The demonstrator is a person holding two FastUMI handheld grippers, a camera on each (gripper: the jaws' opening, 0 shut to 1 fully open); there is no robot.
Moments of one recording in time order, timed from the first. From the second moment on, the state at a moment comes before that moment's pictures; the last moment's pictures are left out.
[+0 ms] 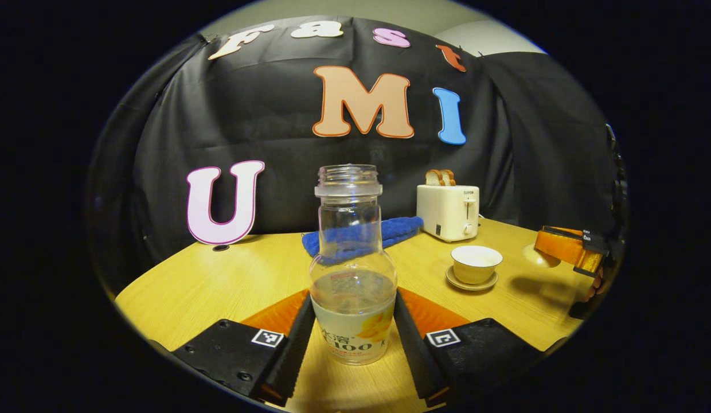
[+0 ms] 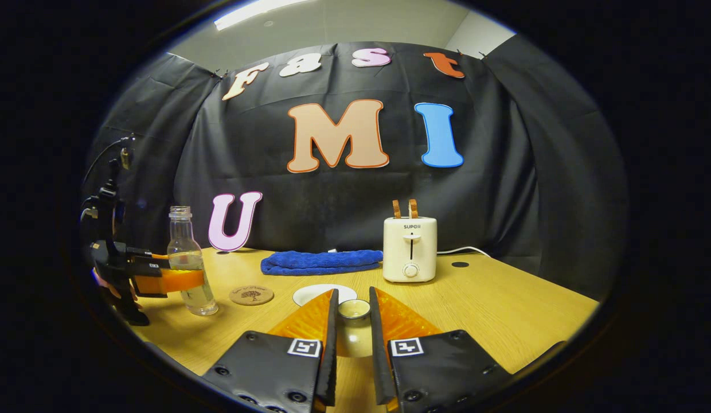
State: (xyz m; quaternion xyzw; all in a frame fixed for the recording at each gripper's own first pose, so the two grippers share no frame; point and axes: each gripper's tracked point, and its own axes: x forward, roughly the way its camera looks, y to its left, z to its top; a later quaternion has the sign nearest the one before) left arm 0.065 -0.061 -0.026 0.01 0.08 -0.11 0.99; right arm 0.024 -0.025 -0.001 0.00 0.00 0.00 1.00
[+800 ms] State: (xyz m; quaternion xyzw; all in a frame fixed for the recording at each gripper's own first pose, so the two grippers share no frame) left arm 0.091 -0.068 -0.026 0.19 0.12 -0.08 0.97; right arm 0.010 -0.044 0.001 0.00 0.00 -0.02 1.00
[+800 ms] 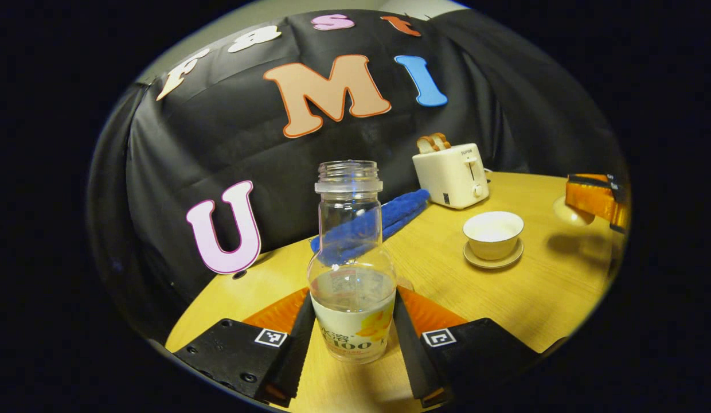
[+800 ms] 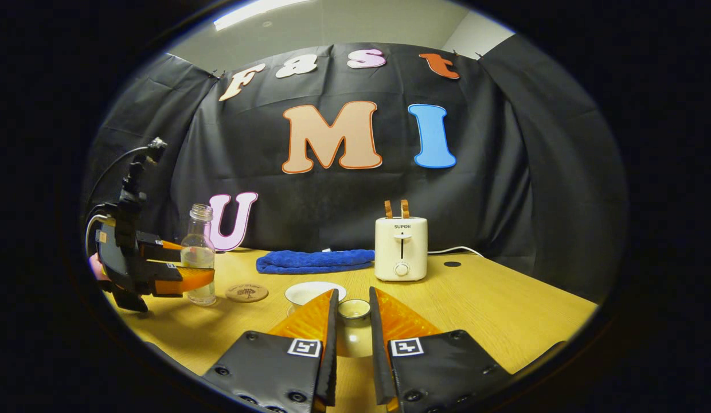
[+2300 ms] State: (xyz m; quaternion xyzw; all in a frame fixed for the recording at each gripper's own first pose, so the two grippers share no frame) left arm 0.147 -0.109 -0.013 0.68 0.10 -0.07 0.72; right arm -0.018 -0.112 0.004 0.00 0.00 -0.07 1.00
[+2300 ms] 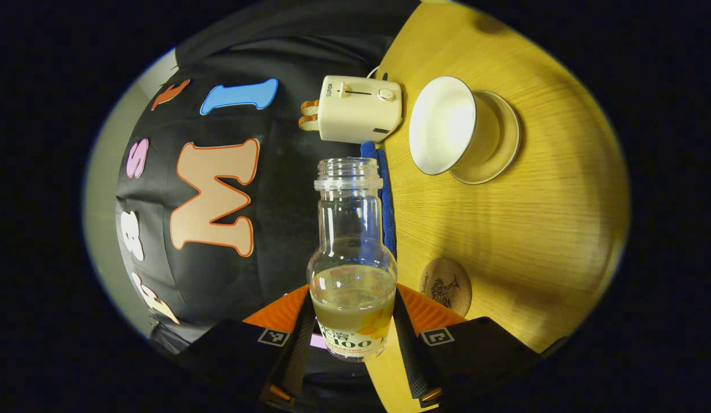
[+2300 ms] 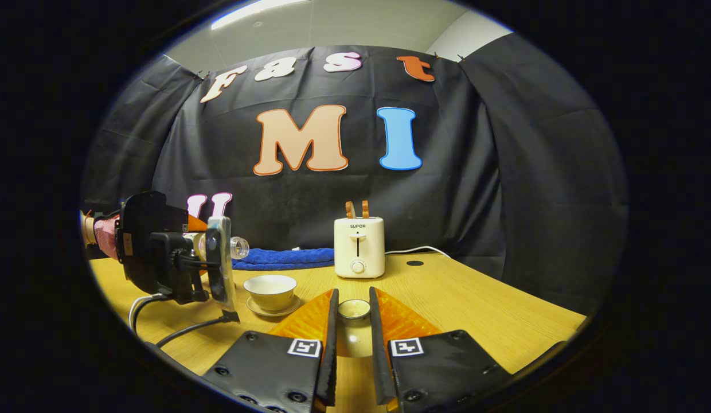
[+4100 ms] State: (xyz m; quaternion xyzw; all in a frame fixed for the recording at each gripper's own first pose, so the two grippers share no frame) left arm 0.151 -0.127 0.022 0.83 0.05 -0.06 0.55; right arm -0.017 -0.112 0.003 0.00 0.00 -0.07 1.00
